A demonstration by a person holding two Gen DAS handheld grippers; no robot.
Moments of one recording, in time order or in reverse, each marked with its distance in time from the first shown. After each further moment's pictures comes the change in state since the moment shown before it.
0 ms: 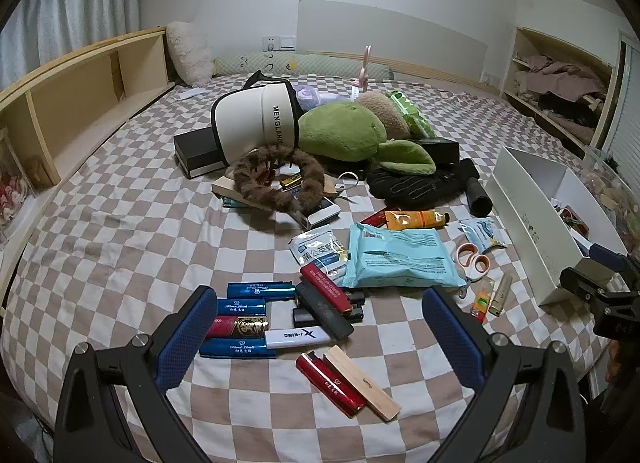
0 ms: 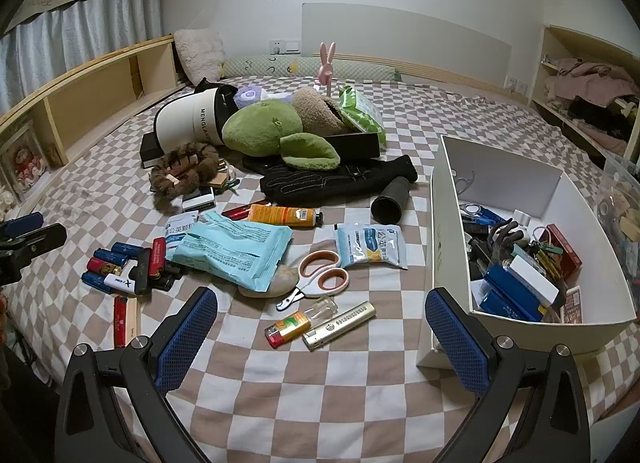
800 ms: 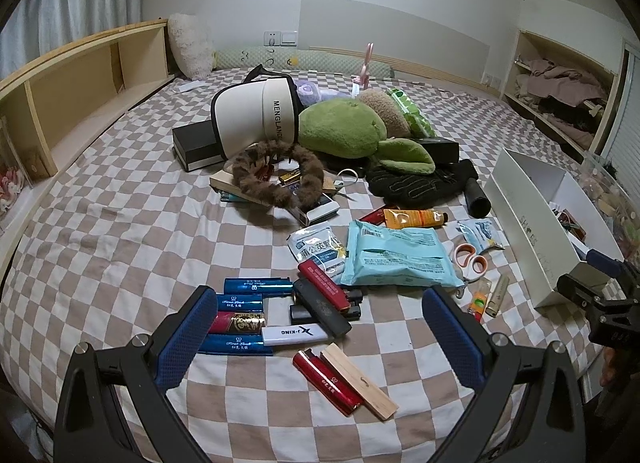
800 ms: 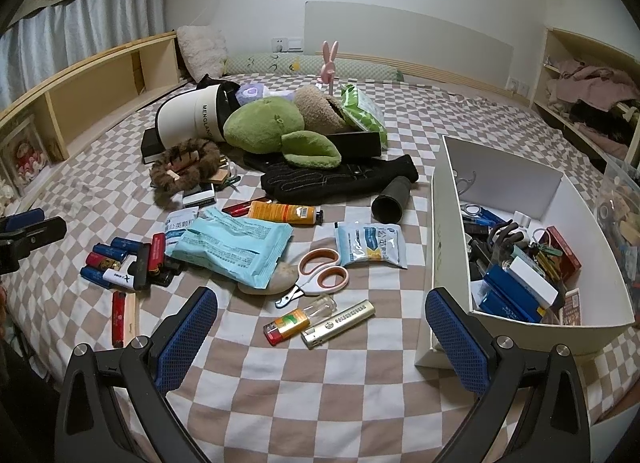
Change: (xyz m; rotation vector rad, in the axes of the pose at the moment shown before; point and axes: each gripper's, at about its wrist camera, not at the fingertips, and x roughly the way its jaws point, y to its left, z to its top) left arm 0.001 -0.005 0.000 -0.023 0.009 0.000; right arm 0.001 0.002 -0.003 -0.009 0.002 -0.010
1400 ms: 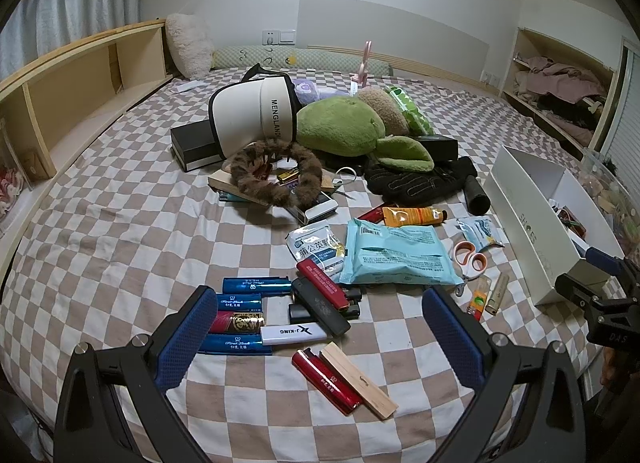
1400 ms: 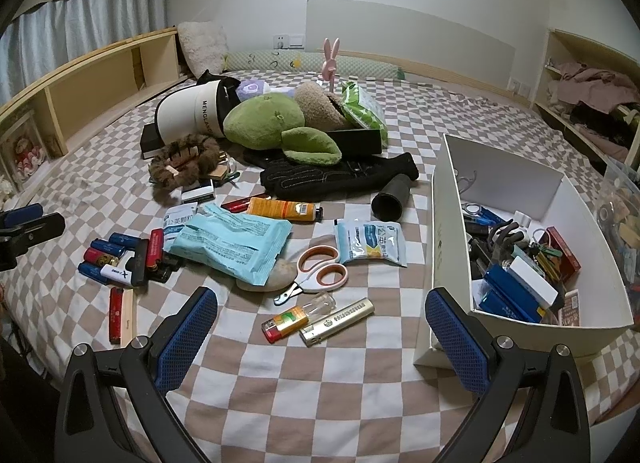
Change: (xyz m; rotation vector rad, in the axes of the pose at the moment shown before) left arm 0.001 0.006 0.001 0.003 0.009 -0.015; right arm 0.001 0.001 0.000 -0.013 0.009 -0.006
